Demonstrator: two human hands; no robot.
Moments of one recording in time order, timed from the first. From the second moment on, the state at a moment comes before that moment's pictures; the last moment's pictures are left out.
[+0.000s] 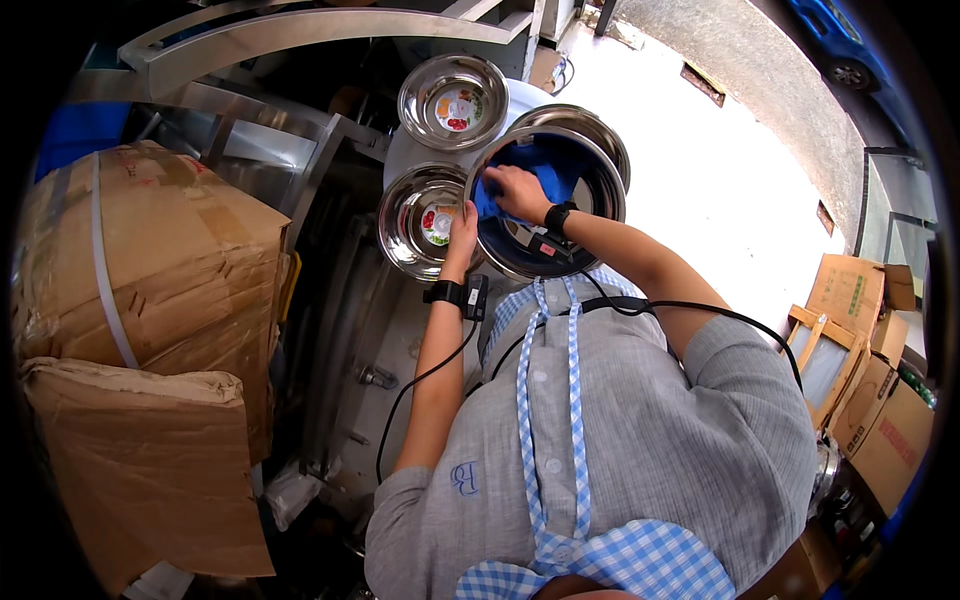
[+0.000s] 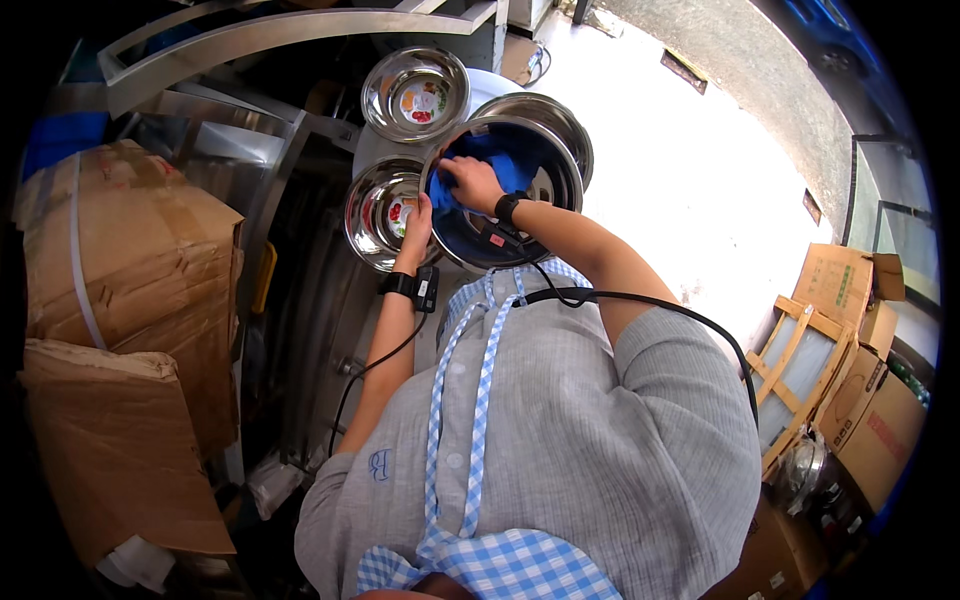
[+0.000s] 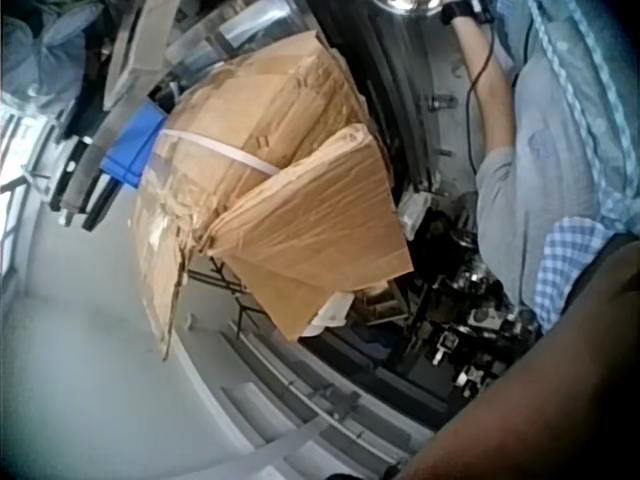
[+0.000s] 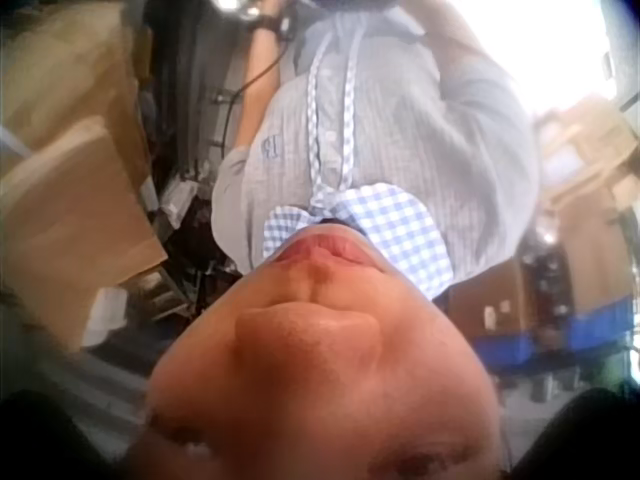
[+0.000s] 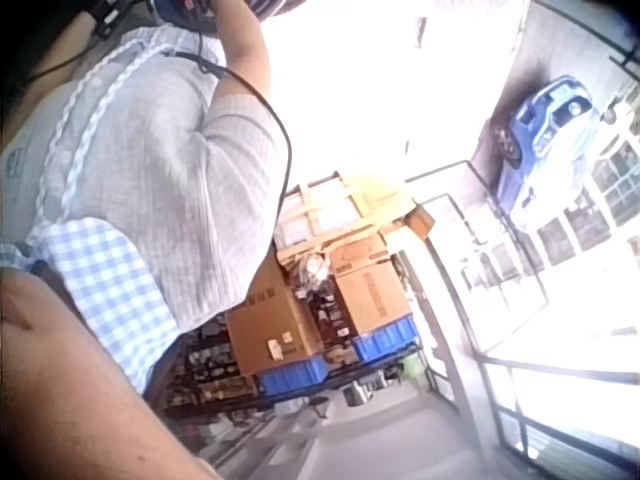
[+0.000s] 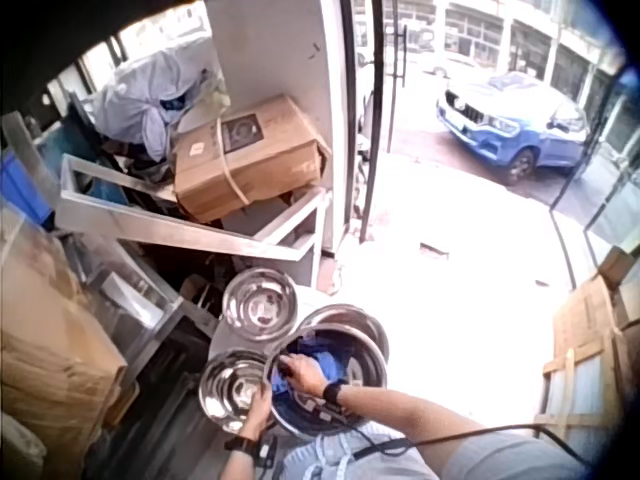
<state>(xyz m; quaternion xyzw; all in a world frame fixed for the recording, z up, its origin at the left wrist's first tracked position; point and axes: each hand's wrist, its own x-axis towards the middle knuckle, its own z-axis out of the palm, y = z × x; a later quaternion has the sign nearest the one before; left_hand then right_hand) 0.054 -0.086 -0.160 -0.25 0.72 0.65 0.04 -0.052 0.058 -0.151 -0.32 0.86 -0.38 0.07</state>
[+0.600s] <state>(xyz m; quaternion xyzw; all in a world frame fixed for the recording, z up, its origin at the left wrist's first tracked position) 0.055 -0.093 -0.184 -0.24 0.75 0.62 0.02 -0.022 0.069 -0.158 -0.48 0.79 -0.08 0.38</state>
